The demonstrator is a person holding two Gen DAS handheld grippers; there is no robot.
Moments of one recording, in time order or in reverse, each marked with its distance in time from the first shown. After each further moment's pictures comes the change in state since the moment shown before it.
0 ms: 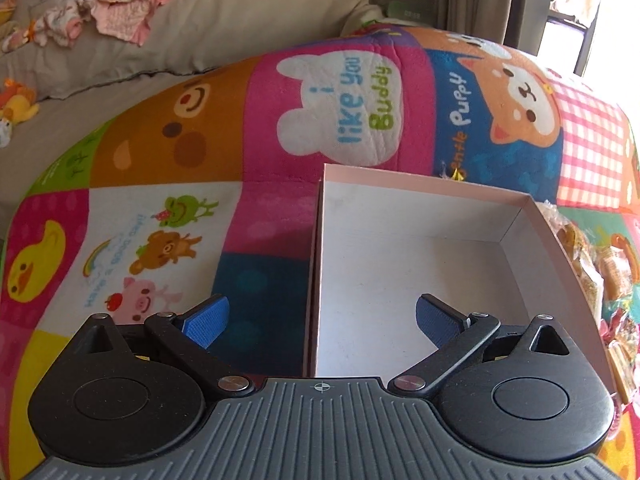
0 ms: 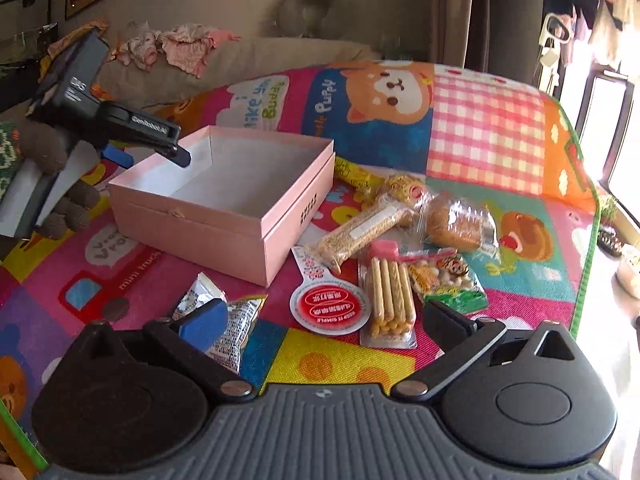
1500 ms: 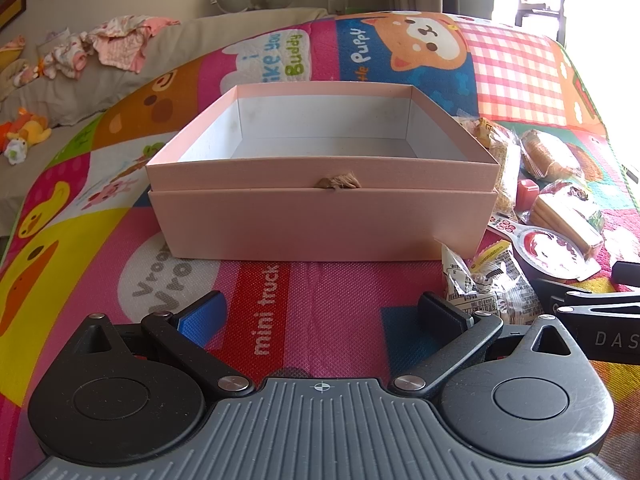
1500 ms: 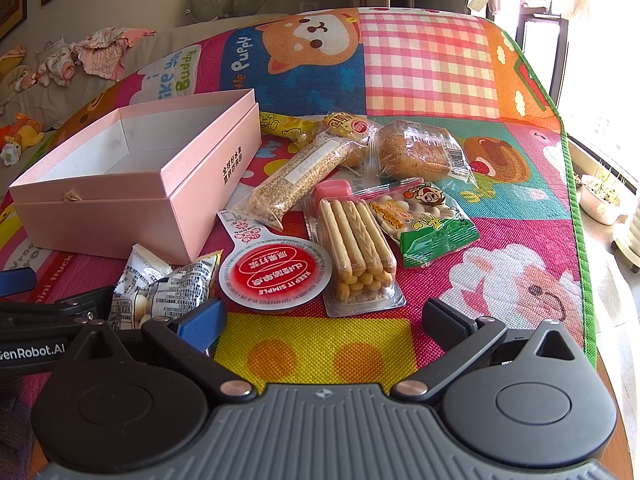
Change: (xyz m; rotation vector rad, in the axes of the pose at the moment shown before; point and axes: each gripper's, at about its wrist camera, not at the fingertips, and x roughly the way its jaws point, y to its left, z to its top) left arm -0.048 -0.094 -0.144 0.053 -0.122 0.040; right arm 0.068 -0.013 -0.034 0.222 0.072 -0.155
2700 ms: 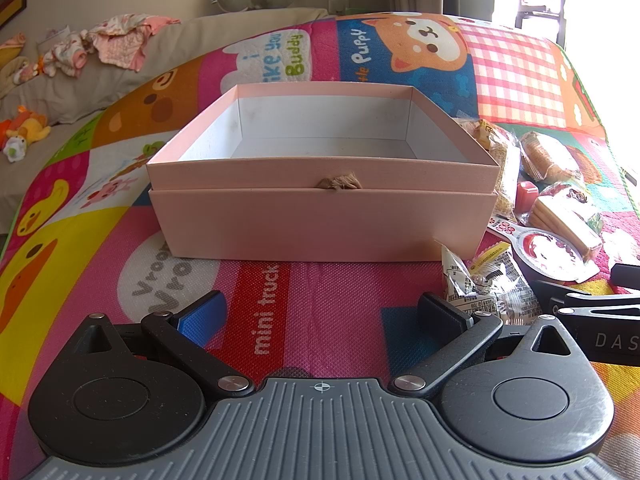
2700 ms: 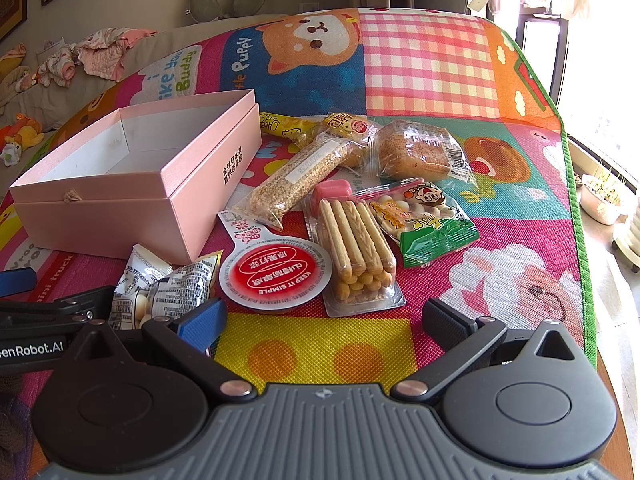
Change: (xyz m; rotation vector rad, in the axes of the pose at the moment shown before) left arm -0.002 -0.001 0.003 -0.003 0.000 -0.002; right arm -0.001 0.001 -0.001 0.005 0.001 -0.002
